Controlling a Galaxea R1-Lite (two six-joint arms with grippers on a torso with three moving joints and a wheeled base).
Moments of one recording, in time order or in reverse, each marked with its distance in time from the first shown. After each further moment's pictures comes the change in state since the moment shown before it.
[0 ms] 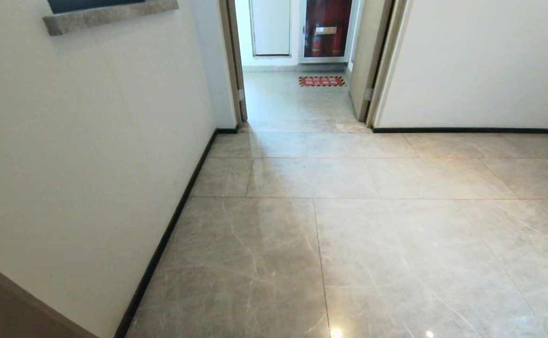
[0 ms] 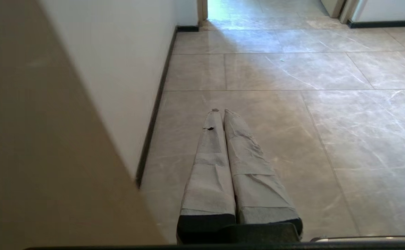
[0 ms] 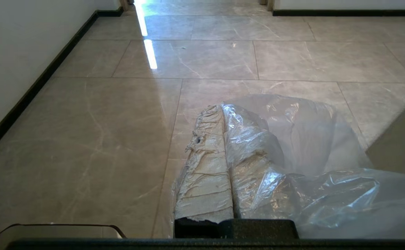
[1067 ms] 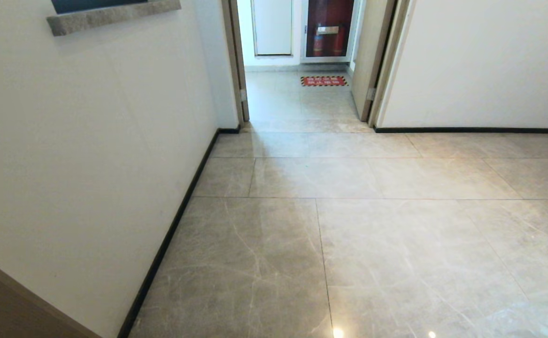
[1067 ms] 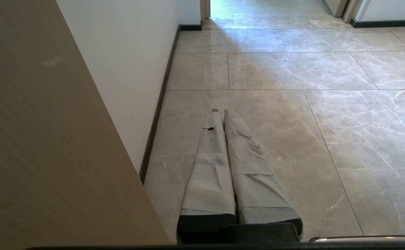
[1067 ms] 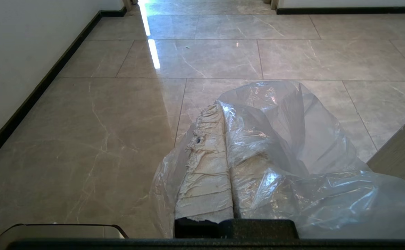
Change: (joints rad) left arm 0.000 0.000 0.000 0.003 -0.001 -0.004; right arm 0.001 0.000 0.000 0.000 0.000 0.000
